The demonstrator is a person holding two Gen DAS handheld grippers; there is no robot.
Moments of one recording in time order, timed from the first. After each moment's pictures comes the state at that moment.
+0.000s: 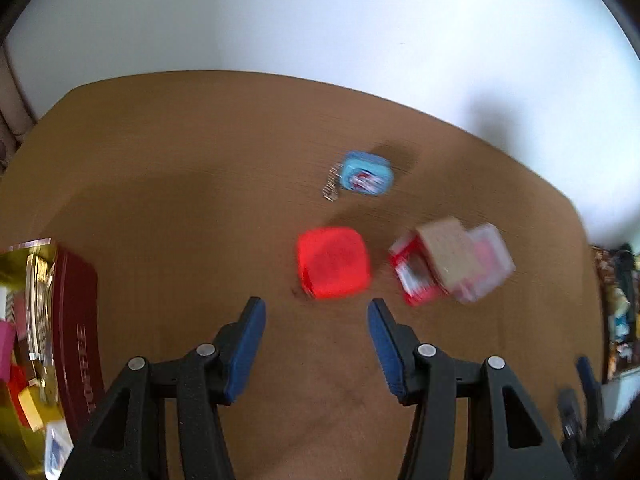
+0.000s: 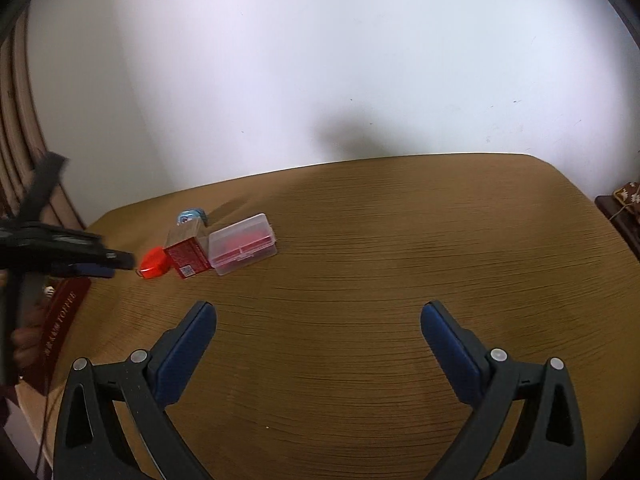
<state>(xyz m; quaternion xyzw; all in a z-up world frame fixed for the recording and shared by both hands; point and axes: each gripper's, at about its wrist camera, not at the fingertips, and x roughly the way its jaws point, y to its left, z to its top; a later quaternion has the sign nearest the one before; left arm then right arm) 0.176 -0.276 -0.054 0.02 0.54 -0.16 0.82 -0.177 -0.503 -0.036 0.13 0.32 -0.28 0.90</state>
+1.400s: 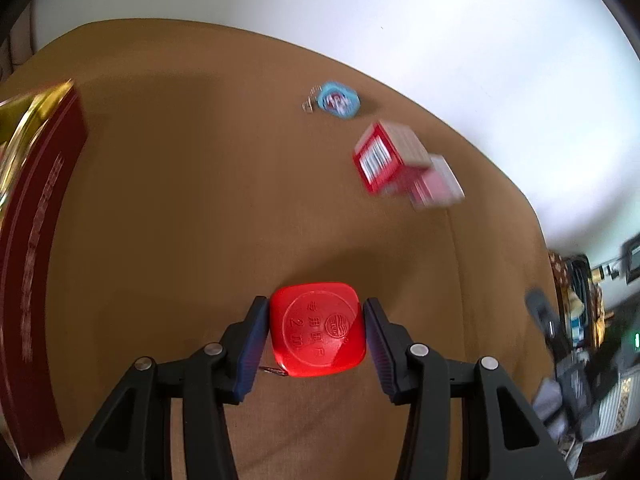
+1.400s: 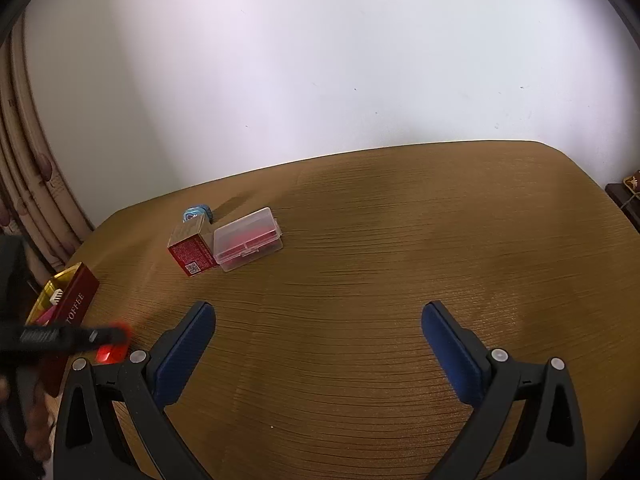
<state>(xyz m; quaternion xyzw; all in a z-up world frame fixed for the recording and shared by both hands) 0.077 -0.233 -0.086 -0.08 0.54 -0.22 0.81 -0.176 -0.508 -0.043 0.15 0.33 -0.26 0.90</state>
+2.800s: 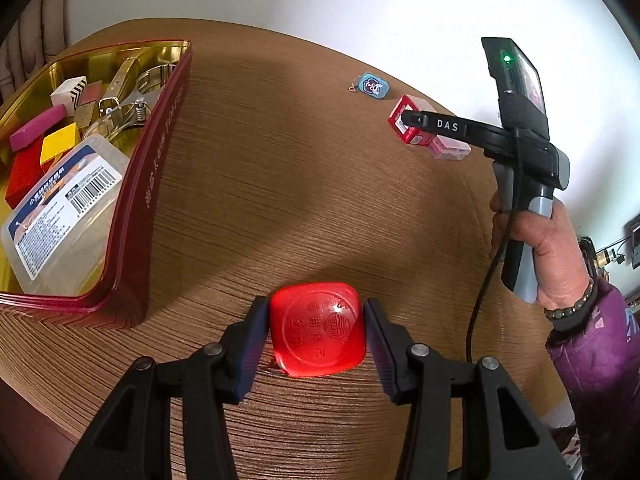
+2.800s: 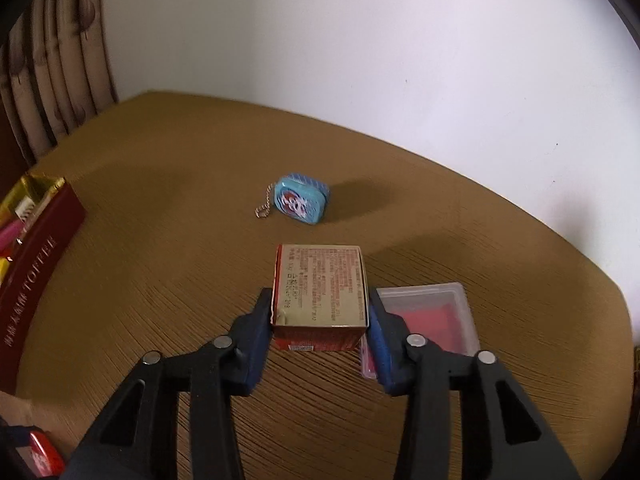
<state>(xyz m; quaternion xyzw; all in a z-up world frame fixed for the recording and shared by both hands) -0.005 -0.149 -0.081 -0.07 0.52 -0.21 0.82 0.029 -0.446 -0.076 -0.03 0.48 -0.16 0.86</state>
